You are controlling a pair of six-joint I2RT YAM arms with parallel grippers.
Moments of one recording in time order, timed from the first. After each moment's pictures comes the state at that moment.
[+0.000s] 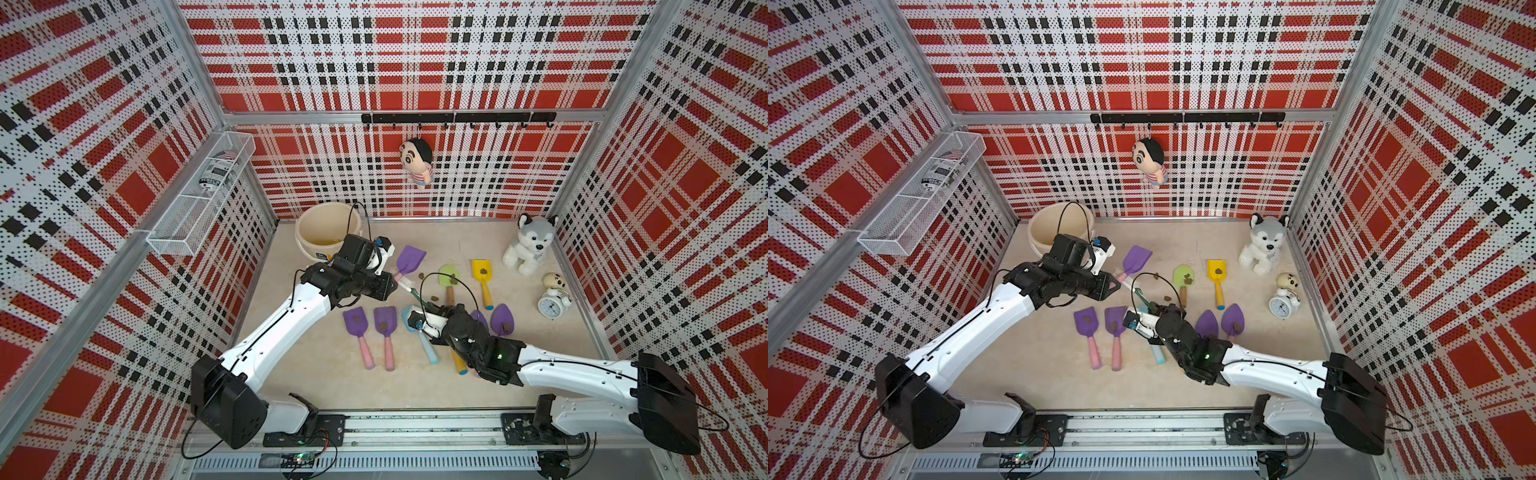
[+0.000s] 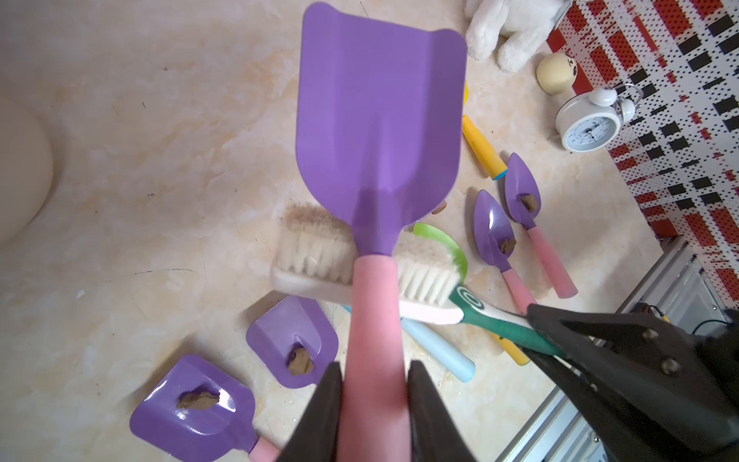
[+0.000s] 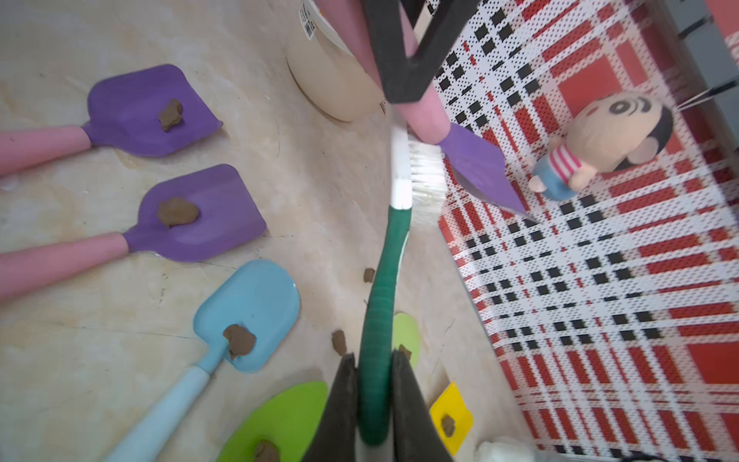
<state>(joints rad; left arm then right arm) -0.52 1.37 1.27 -0.75 0.26 -0.19 1.09 1.23 0.64 0.20 0.57 -0.72</state>
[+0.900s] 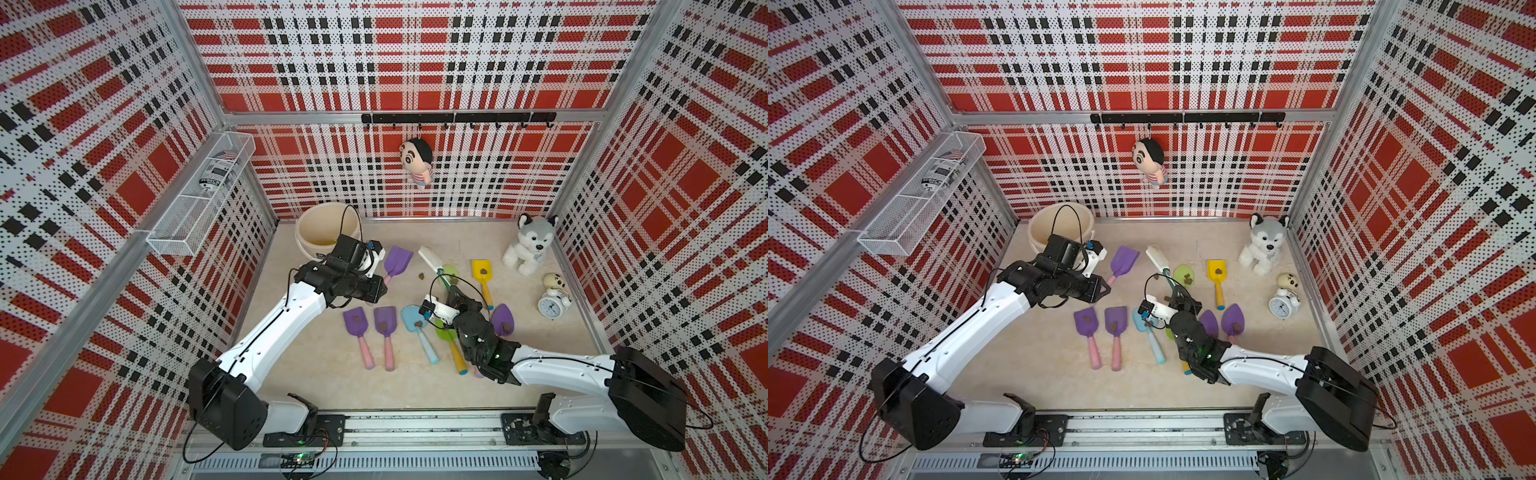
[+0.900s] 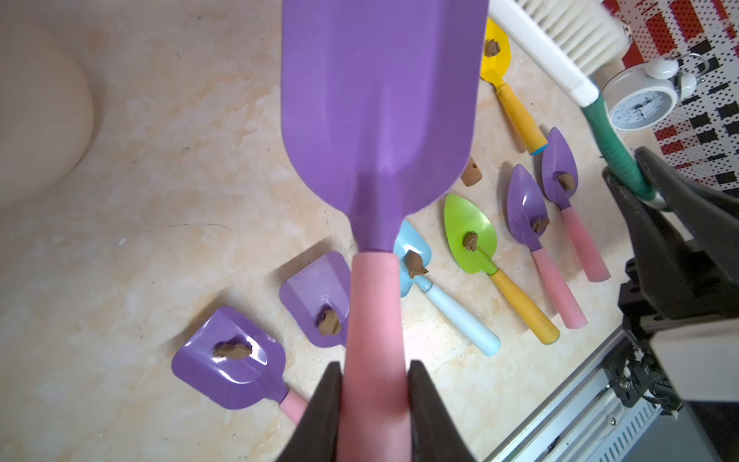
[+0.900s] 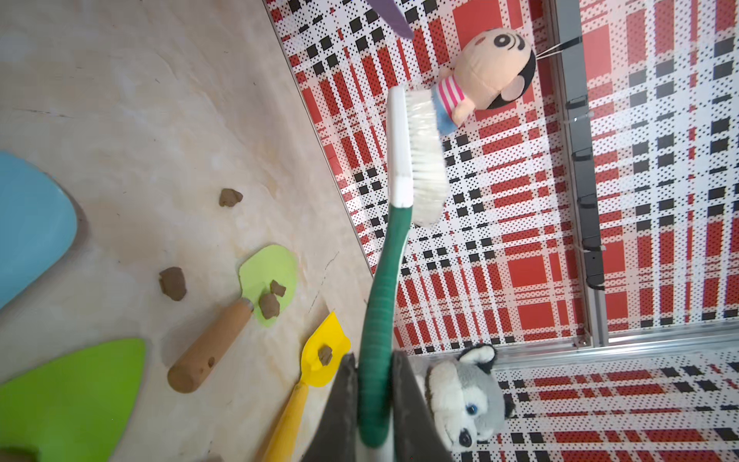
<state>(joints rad) -0.46 1.36 1.27 -0.86 0.25 -0.15 0.97 1.29 0.50 0.58 0.82 -0.98</state>
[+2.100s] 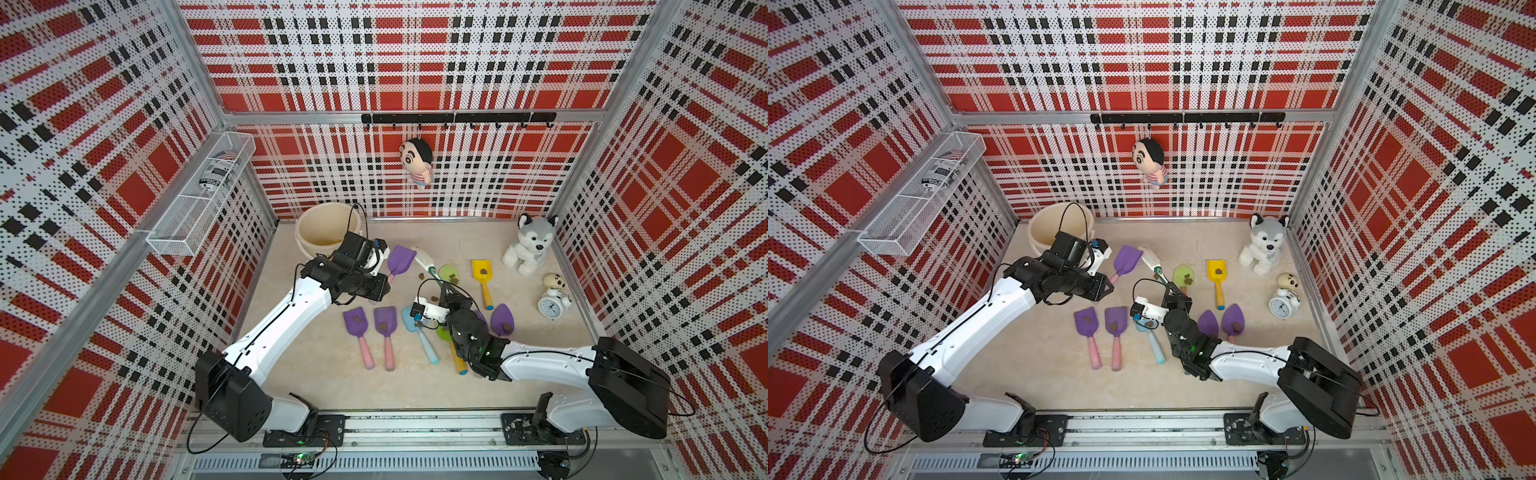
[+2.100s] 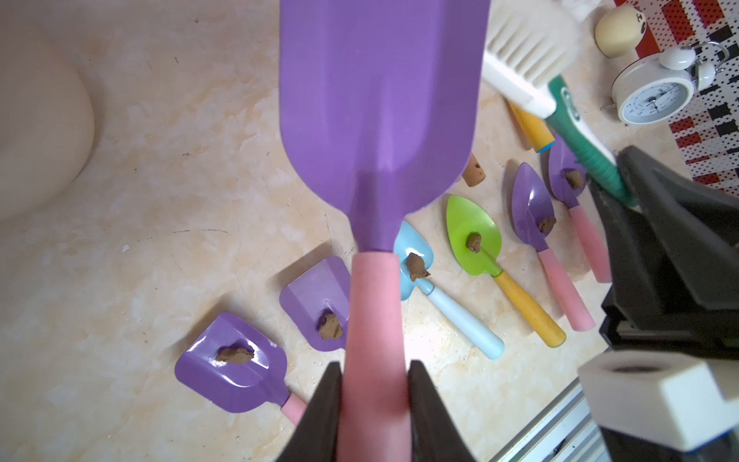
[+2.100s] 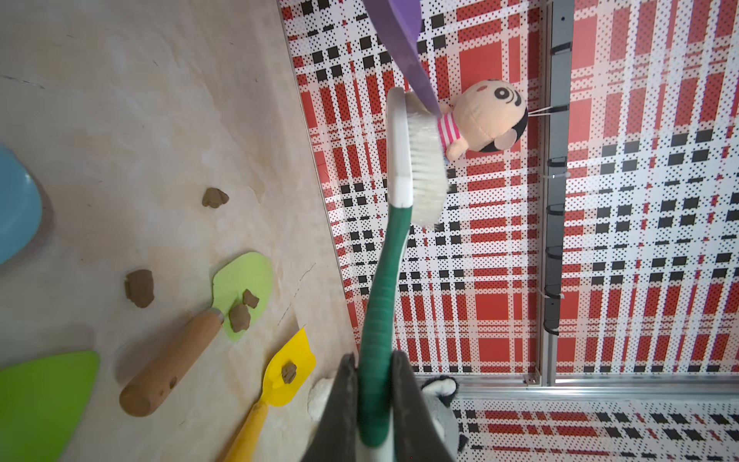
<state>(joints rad) -0.50 1.41 1.32 -0.88 0.21 -0.15 0.97 1.39 0.55 0.69 0.82 -1.18</state>
